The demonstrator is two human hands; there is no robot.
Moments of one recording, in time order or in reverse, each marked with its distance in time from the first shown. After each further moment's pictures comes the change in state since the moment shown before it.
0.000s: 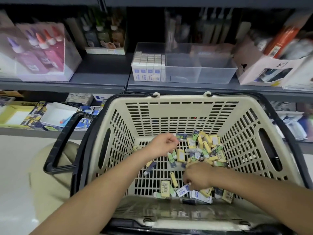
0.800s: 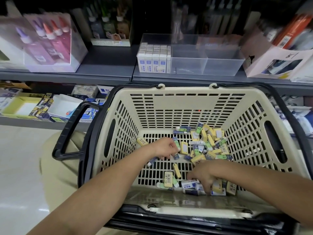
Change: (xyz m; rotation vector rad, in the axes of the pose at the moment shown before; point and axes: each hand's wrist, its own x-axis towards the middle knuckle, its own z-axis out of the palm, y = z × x) left_hand -0.003 -0.025 0.012 0.196 -0.191 -0.182; right_hand 0.013 -0.002 0.009 -0.122 -0.456 0.054
